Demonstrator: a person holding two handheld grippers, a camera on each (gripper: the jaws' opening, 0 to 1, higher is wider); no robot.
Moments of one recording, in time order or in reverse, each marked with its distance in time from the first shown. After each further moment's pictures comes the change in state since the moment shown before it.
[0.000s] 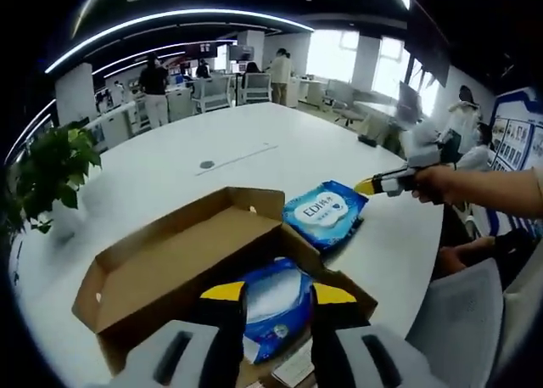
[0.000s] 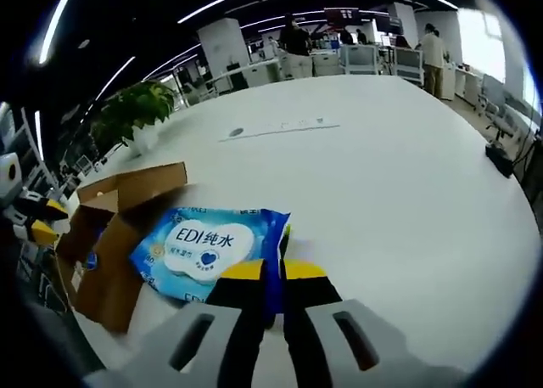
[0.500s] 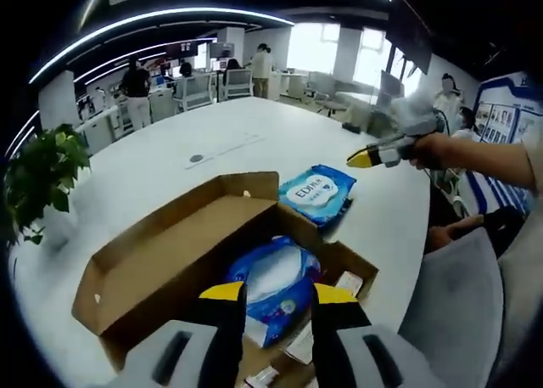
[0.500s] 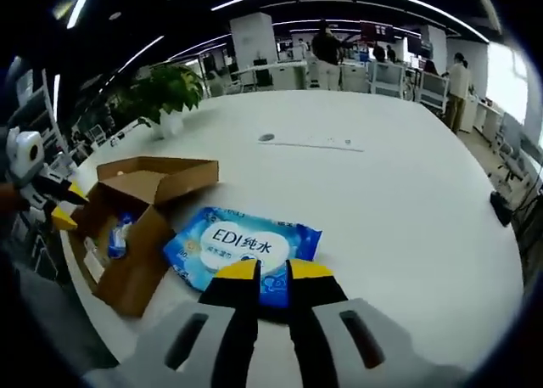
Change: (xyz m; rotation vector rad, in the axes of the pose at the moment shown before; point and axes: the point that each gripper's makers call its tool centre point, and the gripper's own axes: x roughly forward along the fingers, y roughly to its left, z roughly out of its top) left arm -0.007 0.002 -0.024 0.080 0.036 -0.111; right arm -0.025 0.049 0.025 -0.177 0.003 0.068
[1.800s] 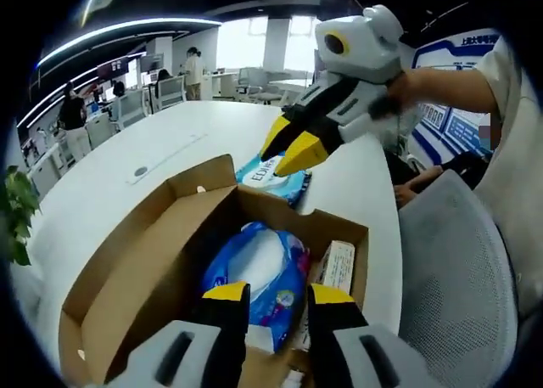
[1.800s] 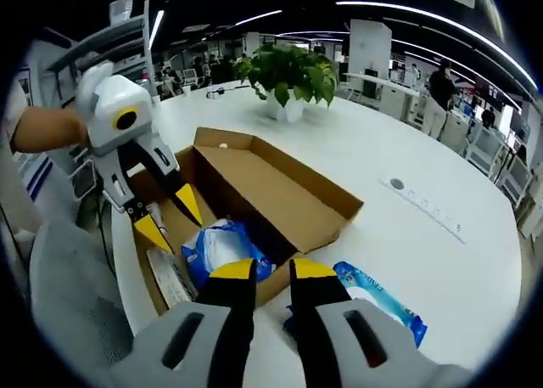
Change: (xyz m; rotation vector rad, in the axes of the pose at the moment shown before) left arm 0.028 -0.008 -0.016 0.236 0.026 -0.245; right arm 0.044 0.166 0.029 -0.432 0.057 0.357
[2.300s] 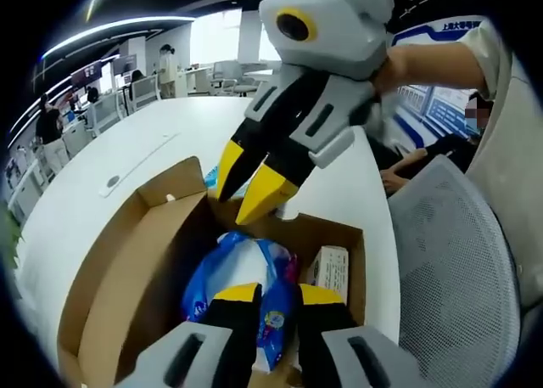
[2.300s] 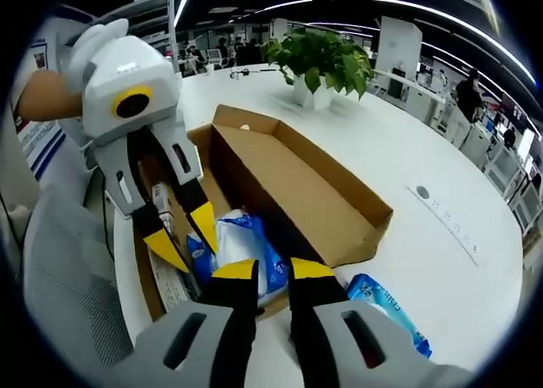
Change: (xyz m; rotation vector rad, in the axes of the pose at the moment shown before) left arm 0.027 -0.013 0.006 0.077 0.060 -0.094; right arm 0.028 0.017 -0.005 -0.101 0.073 0.080
